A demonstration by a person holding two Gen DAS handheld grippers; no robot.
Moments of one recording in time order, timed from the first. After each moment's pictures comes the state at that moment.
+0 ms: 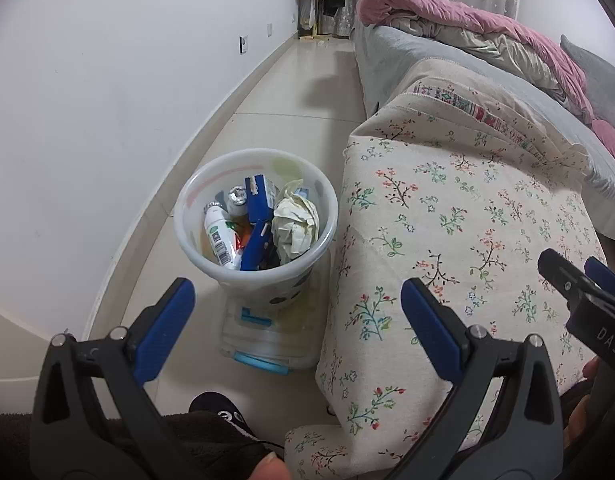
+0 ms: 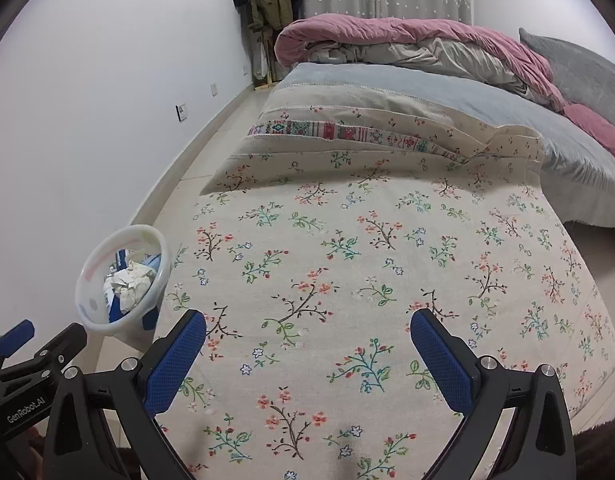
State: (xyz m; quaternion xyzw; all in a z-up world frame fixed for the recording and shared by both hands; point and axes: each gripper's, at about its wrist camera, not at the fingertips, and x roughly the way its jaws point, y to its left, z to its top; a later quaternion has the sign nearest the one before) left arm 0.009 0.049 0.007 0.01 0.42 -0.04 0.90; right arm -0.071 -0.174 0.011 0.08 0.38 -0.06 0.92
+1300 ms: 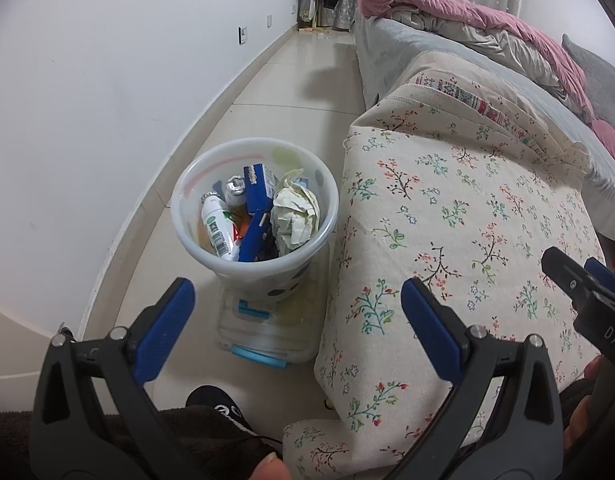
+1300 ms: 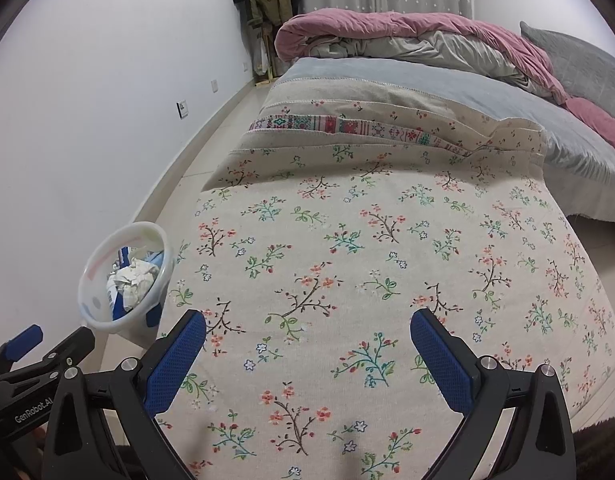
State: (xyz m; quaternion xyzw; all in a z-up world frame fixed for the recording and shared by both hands) left arm 0.009 0.051 0.002 0.01 0.44 -0.04 0.90; right arm -0.074 -0.175 0.011 0.09 0.39 -0.05 0.91
